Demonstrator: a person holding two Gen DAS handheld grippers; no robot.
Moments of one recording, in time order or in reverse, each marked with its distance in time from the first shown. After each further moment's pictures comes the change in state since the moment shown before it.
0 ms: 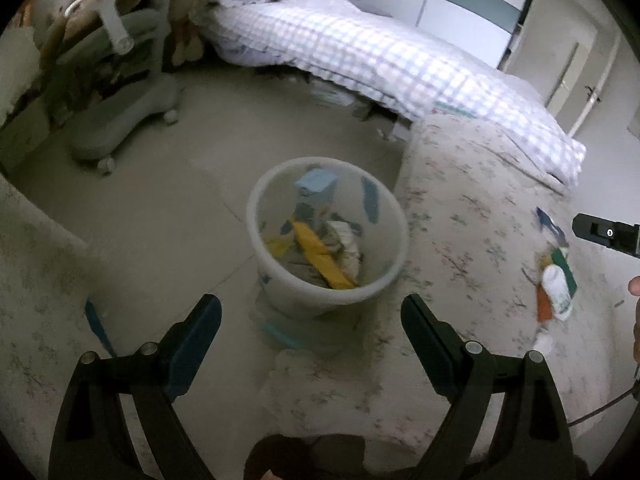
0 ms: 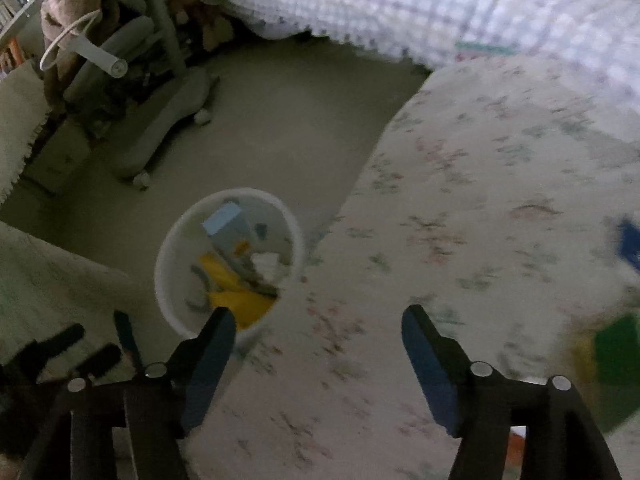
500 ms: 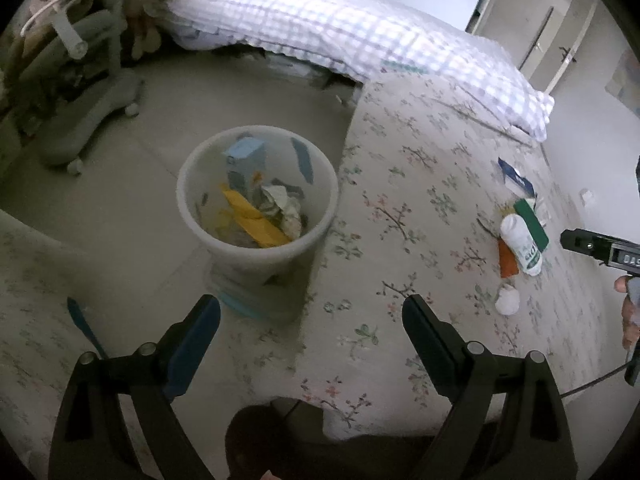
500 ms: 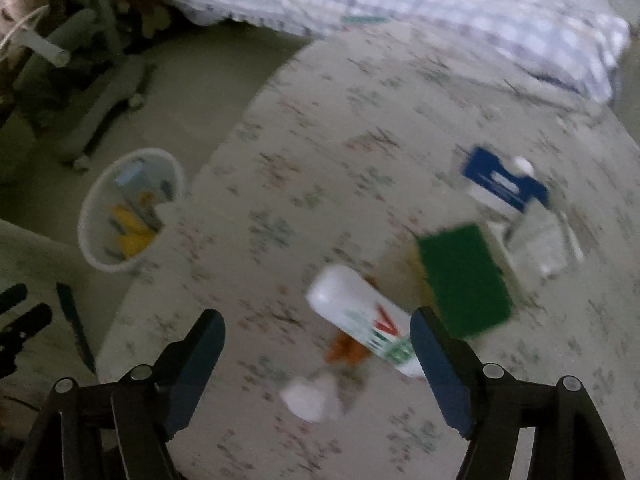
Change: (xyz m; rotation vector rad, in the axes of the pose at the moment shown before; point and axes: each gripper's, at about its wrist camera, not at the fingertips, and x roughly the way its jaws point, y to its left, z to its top) left arm -0.006 -0.058 -0.016 0.091 0.106 -0.061; right arm -0.049 -0.091 -0.059 0.070 0.081 -0.168
